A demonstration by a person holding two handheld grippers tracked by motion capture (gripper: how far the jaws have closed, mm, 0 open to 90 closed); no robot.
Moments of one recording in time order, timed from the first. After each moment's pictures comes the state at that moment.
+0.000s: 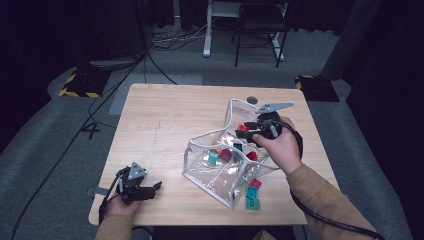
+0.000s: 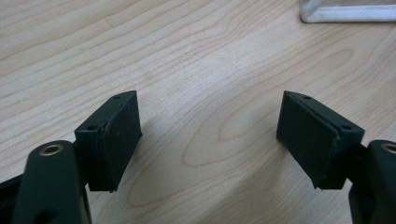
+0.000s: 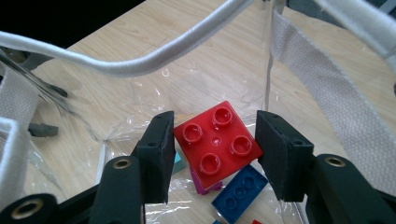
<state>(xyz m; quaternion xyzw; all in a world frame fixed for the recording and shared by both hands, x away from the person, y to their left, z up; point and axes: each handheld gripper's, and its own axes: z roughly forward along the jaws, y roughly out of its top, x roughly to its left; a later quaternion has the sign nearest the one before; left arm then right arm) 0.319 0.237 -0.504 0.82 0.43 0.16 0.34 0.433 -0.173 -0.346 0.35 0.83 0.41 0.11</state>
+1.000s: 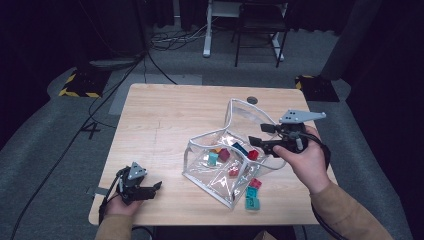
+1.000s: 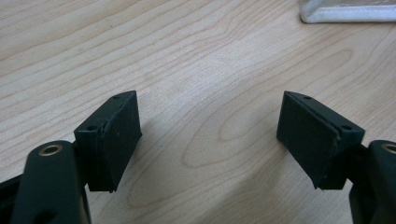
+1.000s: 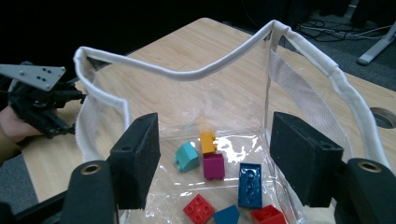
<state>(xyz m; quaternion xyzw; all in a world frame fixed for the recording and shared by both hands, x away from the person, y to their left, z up) 0.320 0.237 -0.504 0.82 0.43 0.16 0.34 0.377 -0.209 -0.310 0.32 0.81 0.47 0.14</state>
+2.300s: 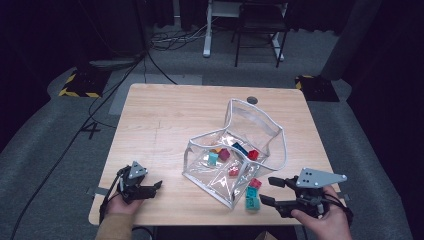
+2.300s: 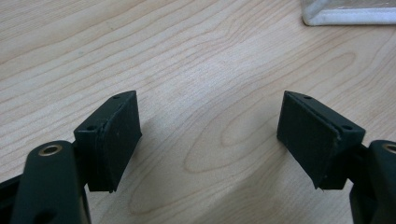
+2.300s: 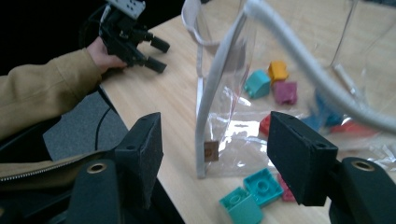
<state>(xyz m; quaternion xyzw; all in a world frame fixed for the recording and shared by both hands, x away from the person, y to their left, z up) 0.322 0.236 -0.504 0.82 0.43 0.16 0.34 0.262 -0.239 -0.363 0.28 0.83 0.48 0.08</state>
